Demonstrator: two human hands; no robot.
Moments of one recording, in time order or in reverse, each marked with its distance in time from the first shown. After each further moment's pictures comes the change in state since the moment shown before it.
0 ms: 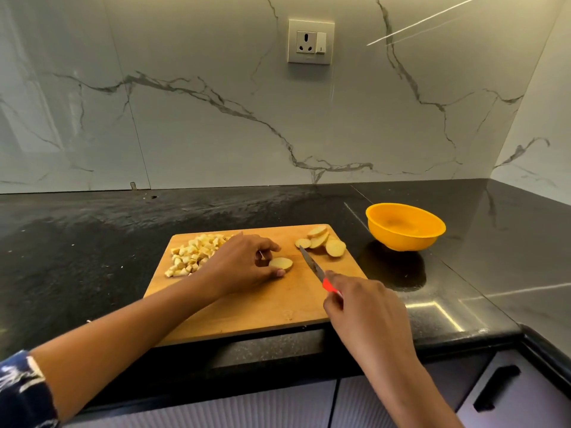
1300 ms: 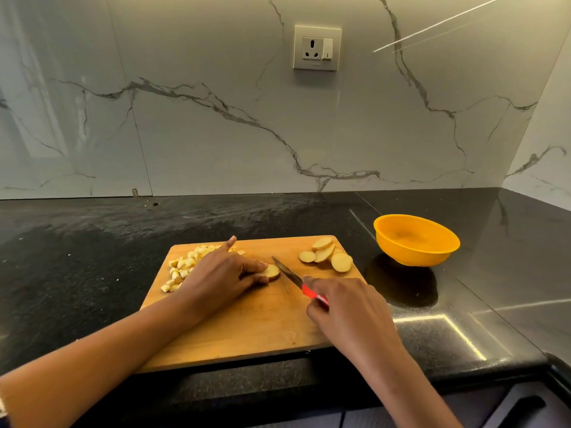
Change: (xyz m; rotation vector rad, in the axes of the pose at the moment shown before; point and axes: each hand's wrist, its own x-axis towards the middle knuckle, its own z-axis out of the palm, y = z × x) left_hand -0.004 -0.027 -0.005 0.187 0.052 0.020; right_hand 0.038 -0.003 0.016 0.069 -0.098 -0.129
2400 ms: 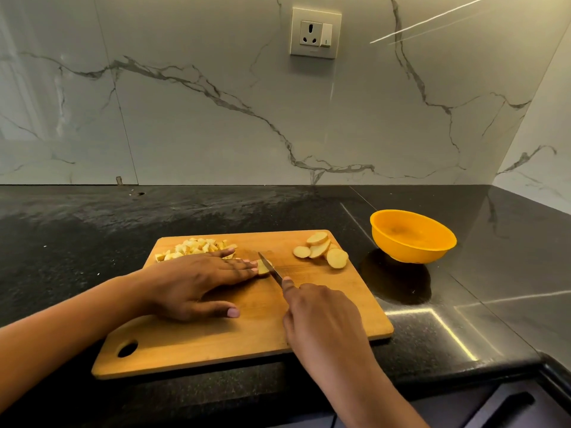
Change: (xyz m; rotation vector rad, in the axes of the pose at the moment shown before) left_hand -0.010 -0.036 -0.019 0.167 -0.430 0.425; right_hand -0.003 -0.027 0.012 -0.139 -0.080 -0.095
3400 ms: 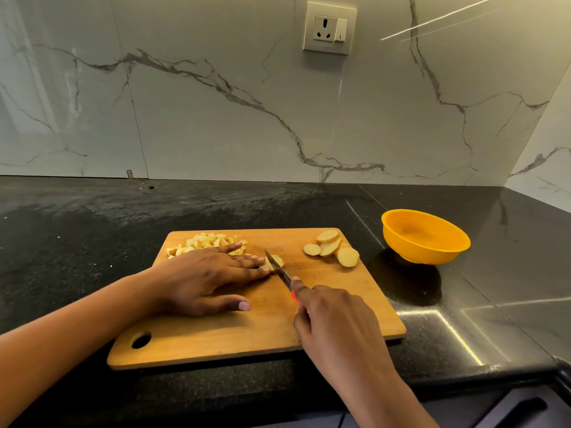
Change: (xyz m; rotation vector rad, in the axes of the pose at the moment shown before) left_hand -0.003 -0.004 0.008 0.004 0.089 0.042; right_hand -0.010 -0.002 -0.002 0.072 0.114 -0.025
